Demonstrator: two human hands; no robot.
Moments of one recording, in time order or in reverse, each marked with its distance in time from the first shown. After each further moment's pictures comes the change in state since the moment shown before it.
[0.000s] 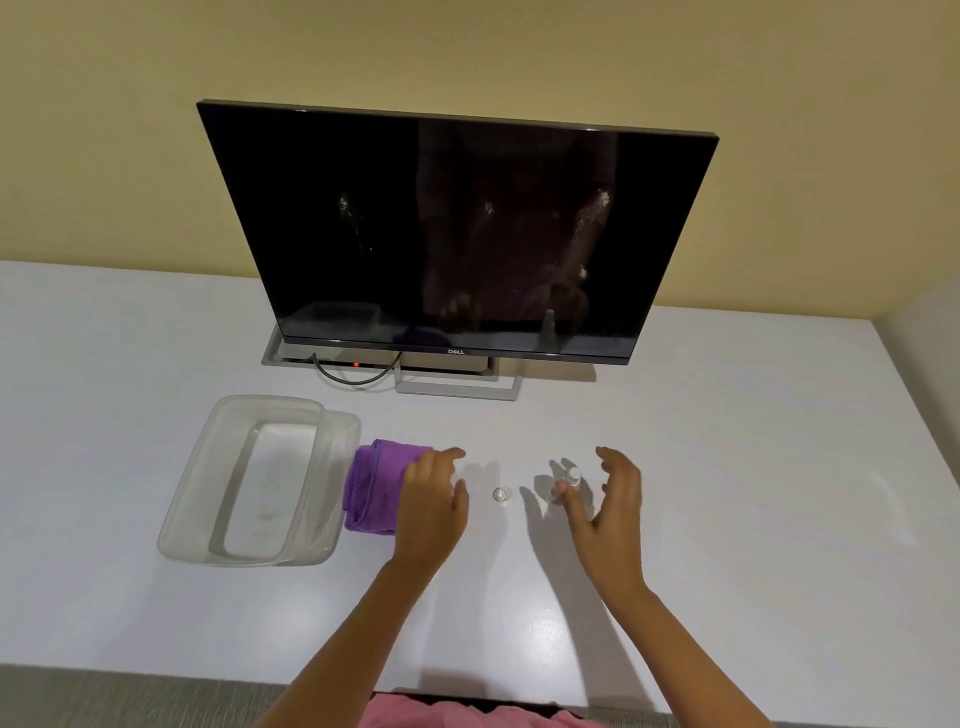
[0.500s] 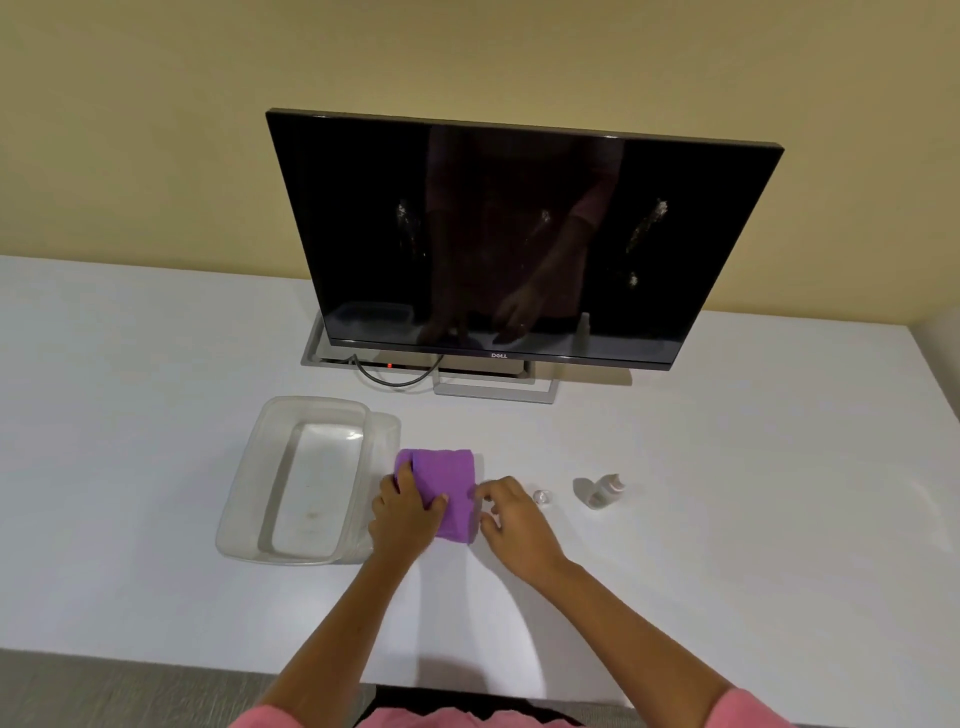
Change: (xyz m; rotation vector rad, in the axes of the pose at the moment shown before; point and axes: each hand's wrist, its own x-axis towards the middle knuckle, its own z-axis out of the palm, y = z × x) left_hand 0.001 -0.075 -0.038 0.195 -0.290 -0.516; right_hand -0.013 -0.050 0.116 -0.212 -0.619 -0.076
